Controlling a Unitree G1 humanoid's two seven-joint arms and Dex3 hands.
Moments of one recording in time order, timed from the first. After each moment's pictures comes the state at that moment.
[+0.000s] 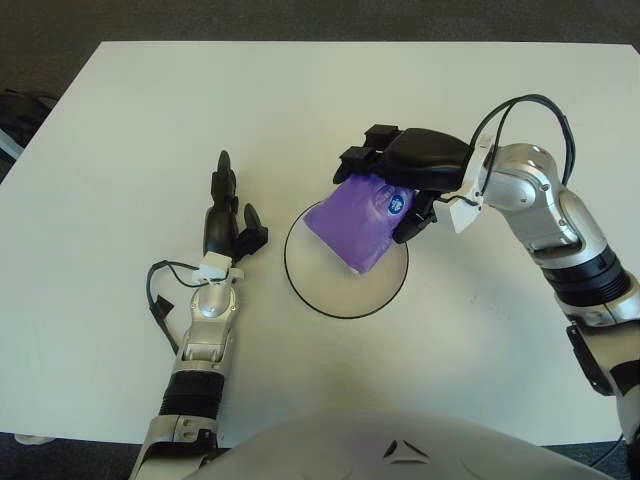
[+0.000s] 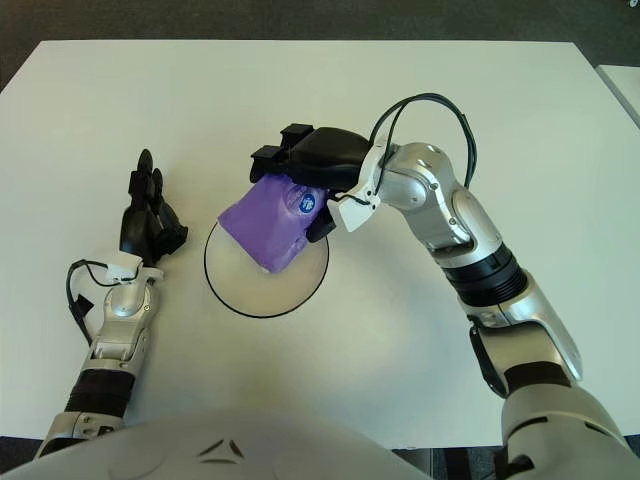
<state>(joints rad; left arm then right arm) 0.02 0.07 0.01 0.14 0.09 -0.20 0.15 -0.68 -0.60 0.37 -0.20 -0.46 -0.37 0.75</state>
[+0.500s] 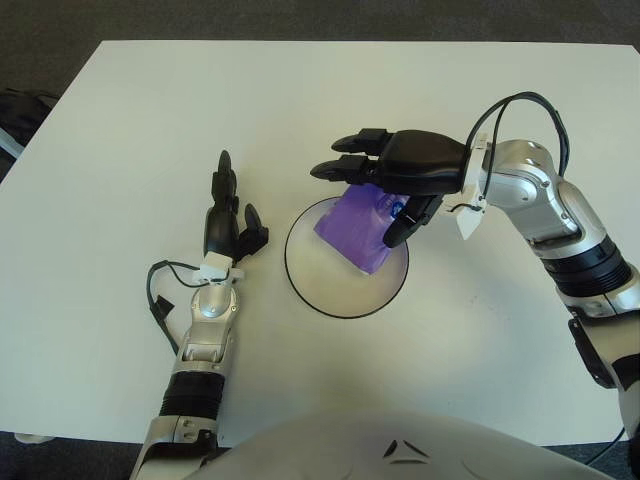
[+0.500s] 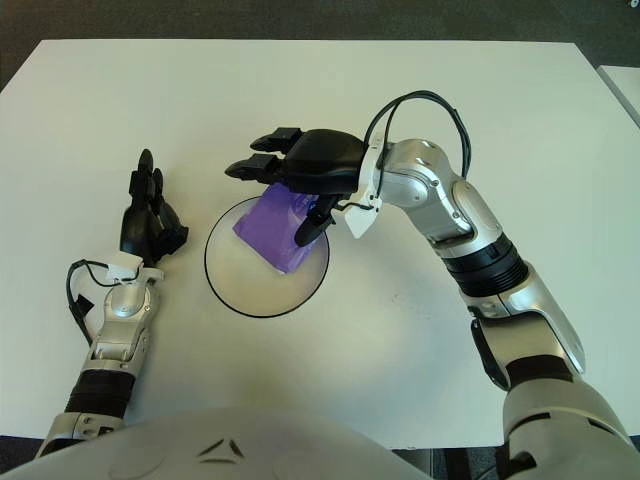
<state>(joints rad) 0.02 0.07 0.01 0.13 0.10 -0.18 0.15 -0.69 -0.60 0.37 -0.17 -0.37 -0.46 0.74</state>
